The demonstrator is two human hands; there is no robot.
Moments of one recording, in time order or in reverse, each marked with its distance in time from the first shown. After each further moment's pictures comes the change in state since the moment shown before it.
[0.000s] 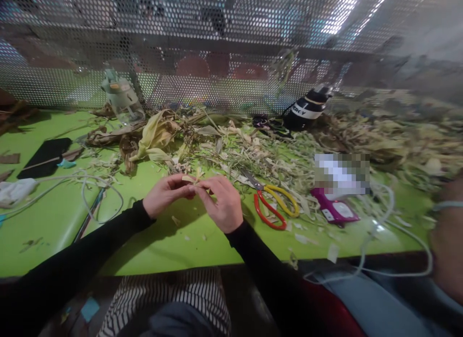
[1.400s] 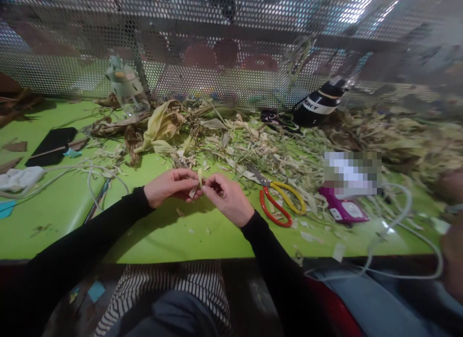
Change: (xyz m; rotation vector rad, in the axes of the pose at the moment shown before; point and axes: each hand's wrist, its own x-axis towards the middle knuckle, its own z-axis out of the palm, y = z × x) left_hand -0.003 0.014 -0.009 -0.023 -0.056 -0.332; right_hand 0.003 0.009 -0.009 0.287 -0.437 0.394
